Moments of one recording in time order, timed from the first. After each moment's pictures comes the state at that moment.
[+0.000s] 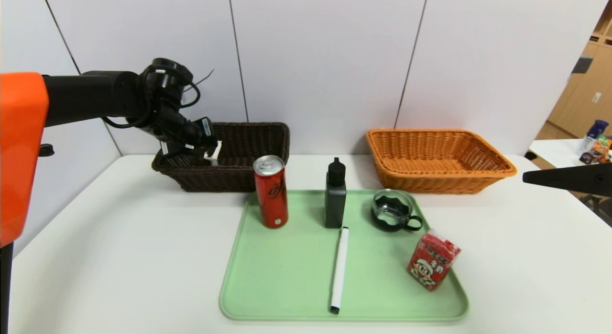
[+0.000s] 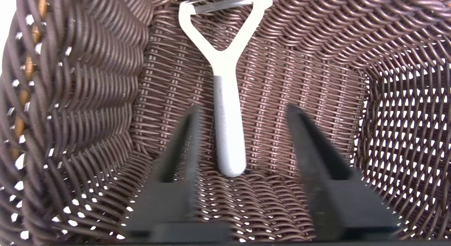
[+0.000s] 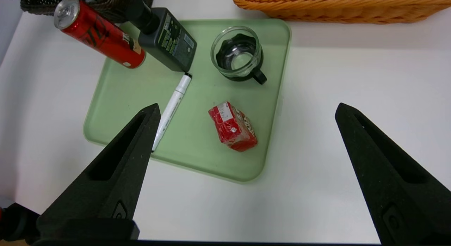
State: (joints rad) left arm -0.14 2.15 -1.96 0.54 0.02 -0.50; right arm 0.16 1.12 -1.08 0.46 0.24 0.21
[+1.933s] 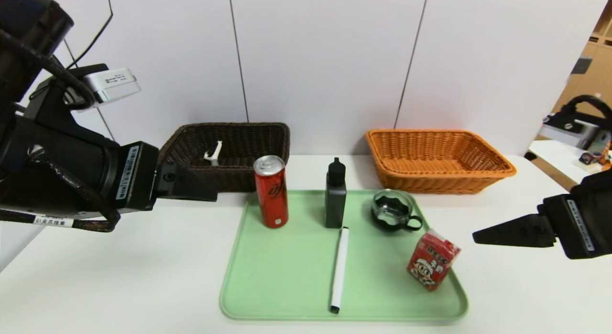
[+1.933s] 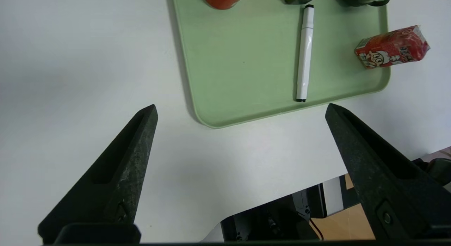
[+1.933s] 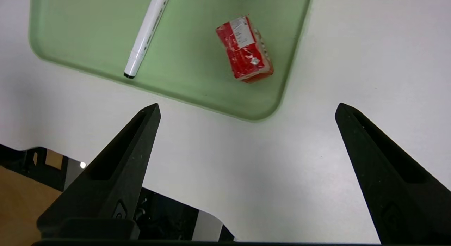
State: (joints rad) left arm -0.60 1.38 -1.47 0.85 0.01 -0.52; right arm 0.43 1.34 -1.23 0.78 0.08 0.25
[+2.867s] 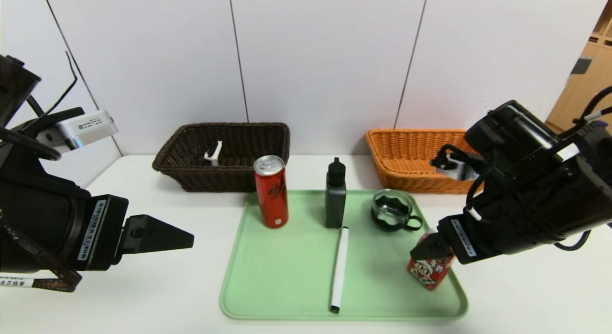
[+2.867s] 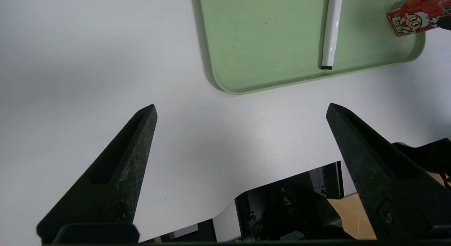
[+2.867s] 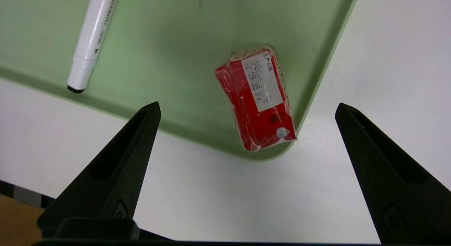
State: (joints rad) left arm -0.60 1.28 -1.29 0.83 0.01 -0.52; right arm 0.52 1.62 -1.23 0.70 0.00 0.23
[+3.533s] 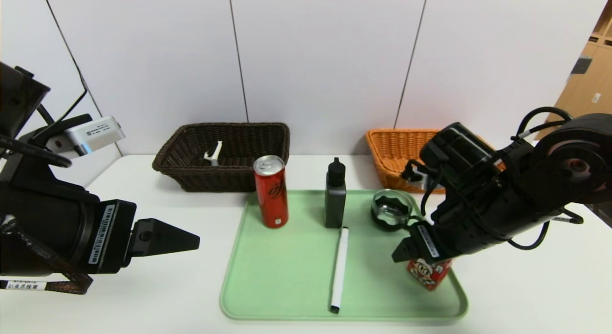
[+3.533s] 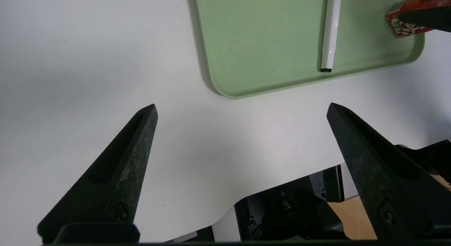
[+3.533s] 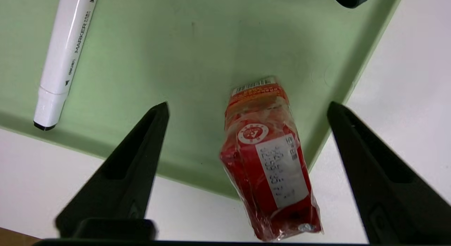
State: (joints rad) left arm -0.60 1.28 -1.24 0.77 0.00 -0.52; right arm 0.54 1.75 -1.24 0.64 -0.03 0.23
